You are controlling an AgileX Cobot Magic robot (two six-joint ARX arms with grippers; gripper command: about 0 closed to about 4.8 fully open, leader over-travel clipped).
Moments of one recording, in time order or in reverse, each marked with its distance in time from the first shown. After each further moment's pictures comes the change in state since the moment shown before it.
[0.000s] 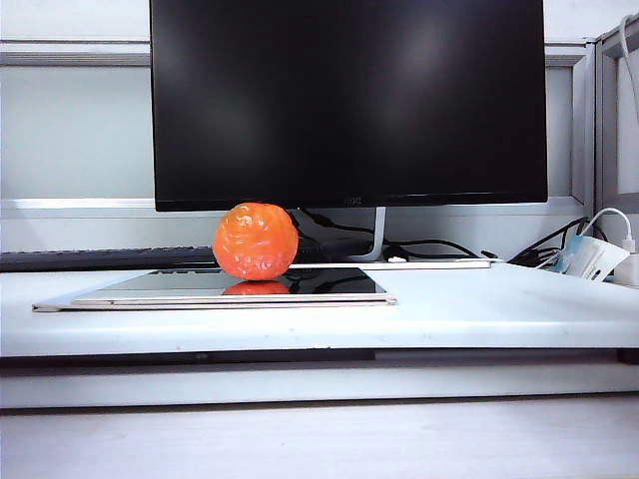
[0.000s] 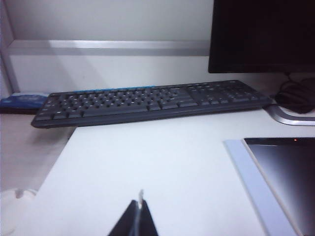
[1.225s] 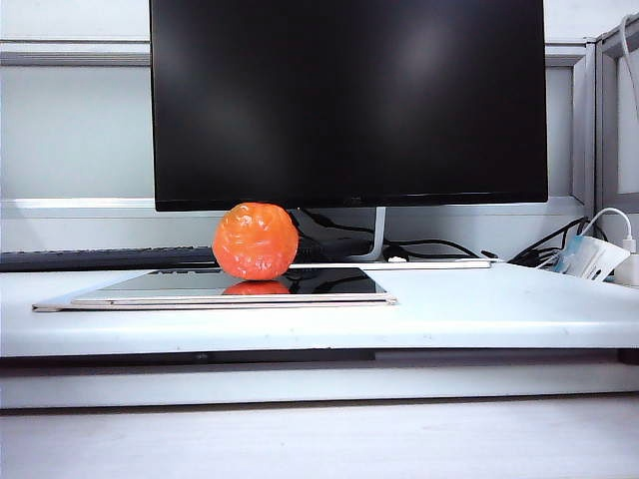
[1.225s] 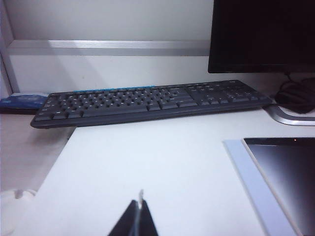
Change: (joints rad) left arm 0.000 0.000 0.000 0.000 0.001 0.000; right arm -0.359 -0.003 -0.058 -0.081 -0.286 -0.026
